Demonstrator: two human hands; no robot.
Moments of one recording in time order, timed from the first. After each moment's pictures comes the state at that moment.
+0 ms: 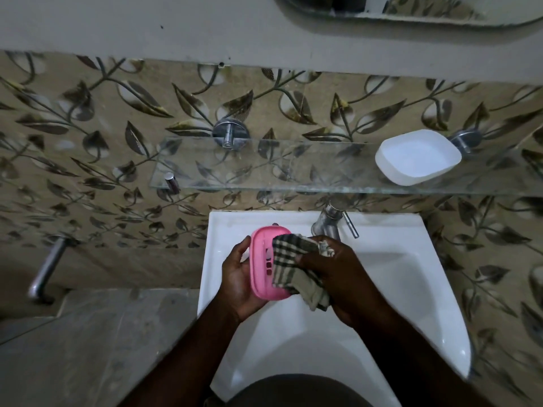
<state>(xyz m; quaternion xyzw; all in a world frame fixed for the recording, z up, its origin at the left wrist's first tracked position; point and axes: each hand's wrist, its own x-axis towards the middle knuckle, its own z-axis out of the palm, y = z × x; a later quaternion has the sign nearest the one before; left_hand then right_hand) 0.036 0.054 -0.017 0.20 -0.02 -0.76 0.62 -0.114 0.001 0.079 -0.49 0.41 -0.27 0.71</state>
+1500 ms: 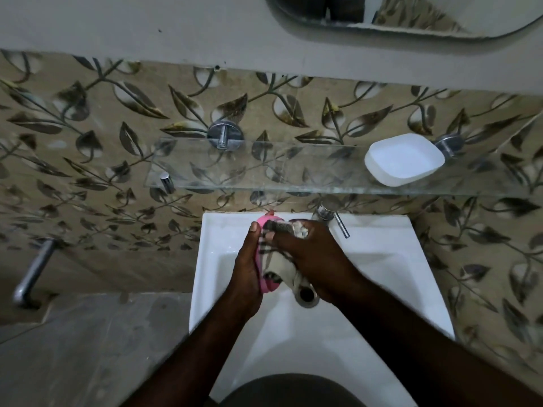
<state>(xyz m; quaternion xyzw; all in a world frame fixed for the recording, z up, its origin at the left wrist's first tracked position) 0.010 0.044 0.030 0.39 -0.10 -0.60 0.69 -0.086 -0.006 0.096 -0.59 0.39 -0.25 0.66</state>
